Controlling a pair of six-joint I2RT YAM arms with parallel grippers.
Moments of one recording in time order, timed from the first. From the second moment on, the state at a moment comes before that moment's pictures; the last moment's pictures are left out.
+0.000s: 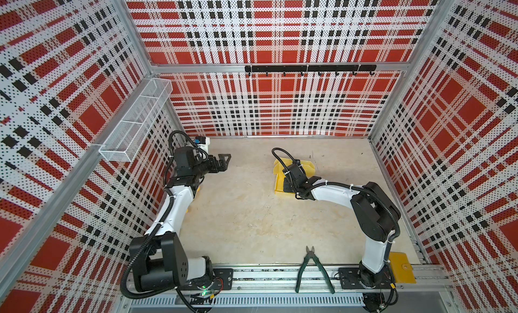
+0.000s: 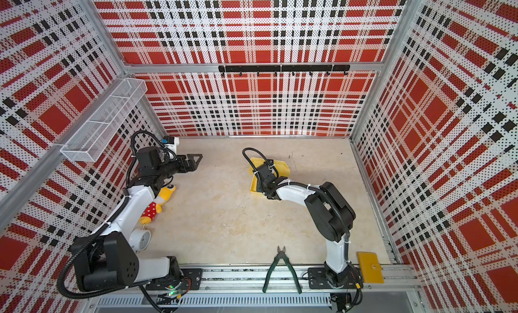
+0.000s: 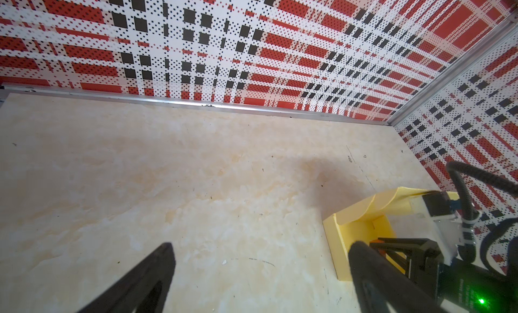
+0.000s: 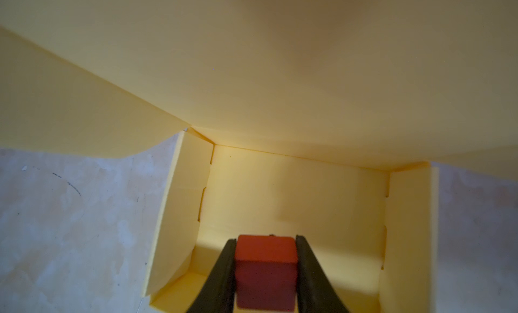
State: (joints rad) left arm 0.13 1.33 0.99 -0.10 0.54 -0.13; right arm 0.70 1.90 1.20 -0.22 0.31 0.64
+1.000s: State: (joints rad) left arm 0.13 1.33 0.99 -0.10 0.54 -0.13; right arm 0.69 1.75 1.14 -0.22 0.30 0.64
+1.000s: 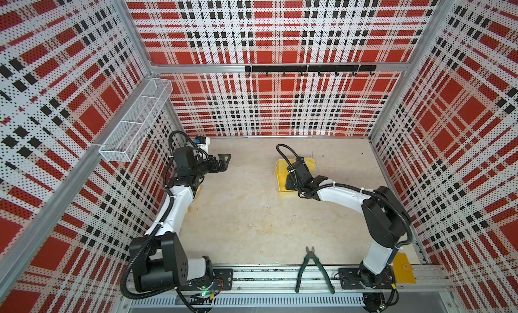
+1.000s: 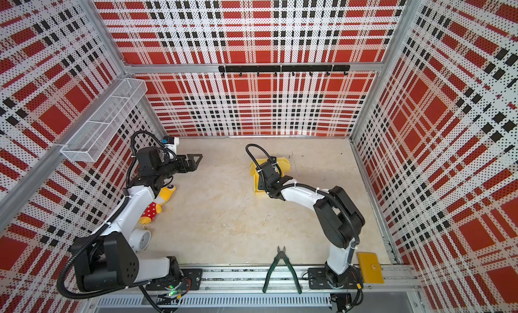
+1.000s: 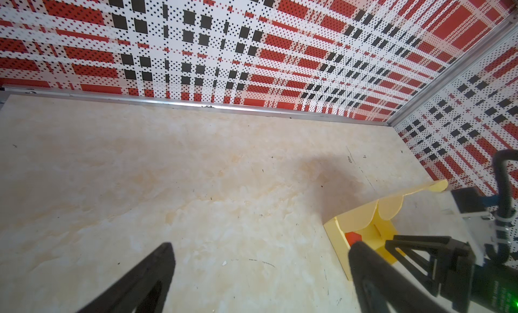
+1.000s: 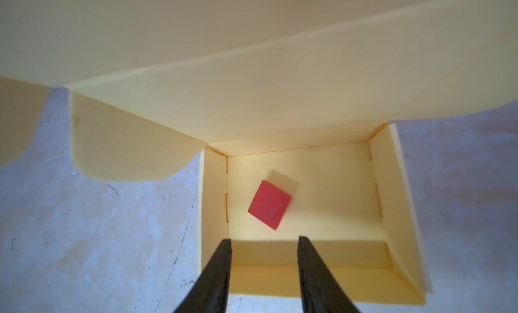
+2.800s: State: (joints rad) left arm -0.14 1.50 1.15 -0.11 0.66 0.09; right arm 0.41 1.57 0.78 0.07 -0.15 0.70
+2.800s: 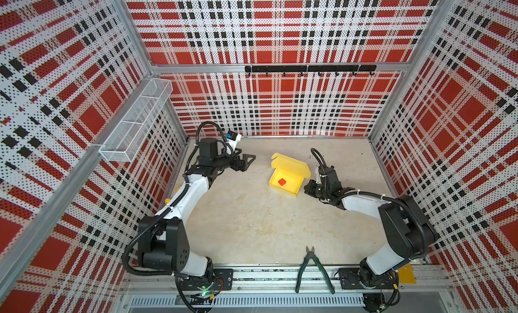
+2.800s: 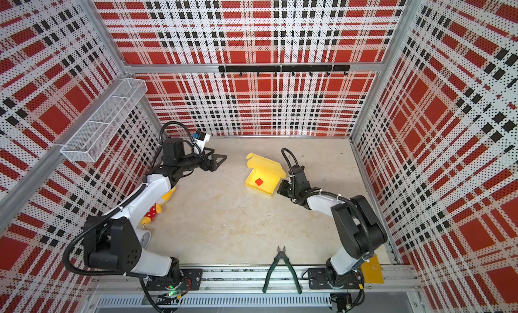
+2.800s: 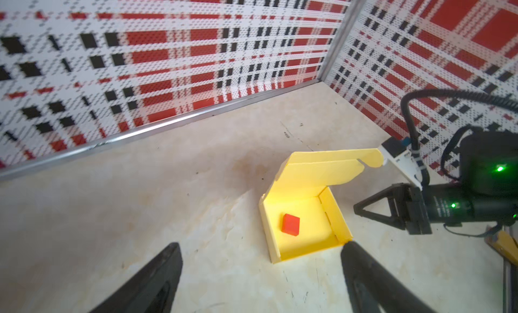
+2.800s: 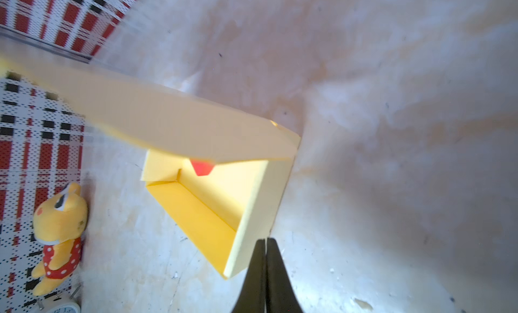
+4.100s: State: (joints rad) left arm -0.33 1.94 1.32 0.04 0.65 0.10; right arm 0.19 1.67 0.98 -0.05 -0.42 0.37
